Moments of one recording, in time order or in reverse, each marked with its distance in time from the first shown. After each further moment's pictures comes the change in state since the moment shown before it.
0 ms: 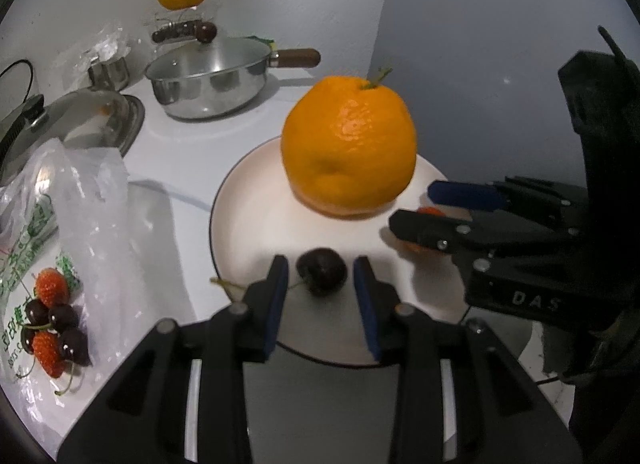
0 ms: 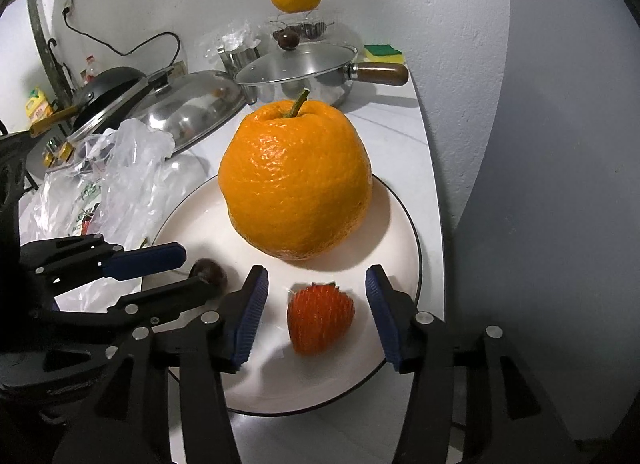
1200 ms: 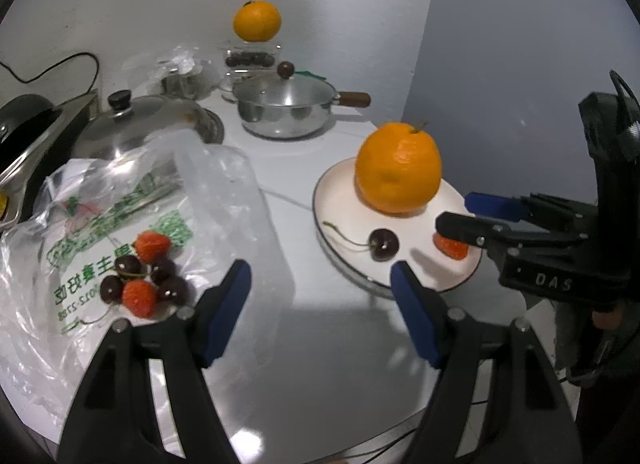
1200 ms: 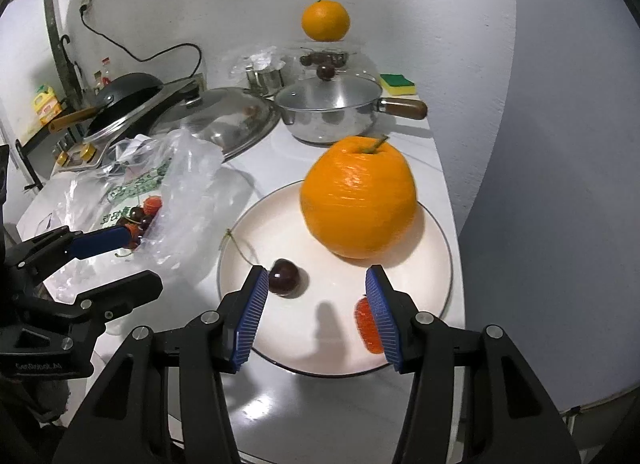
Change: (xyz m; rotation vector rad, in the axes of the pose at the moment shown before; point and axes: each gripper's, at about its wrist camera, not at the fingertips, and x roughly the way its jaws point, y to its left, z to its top) left arm -0.090 0.044 -0.039 -0.091 -0.126 0.082; right arm -0.045 0.057 -0.003 -0.037 -0.061 -0.027
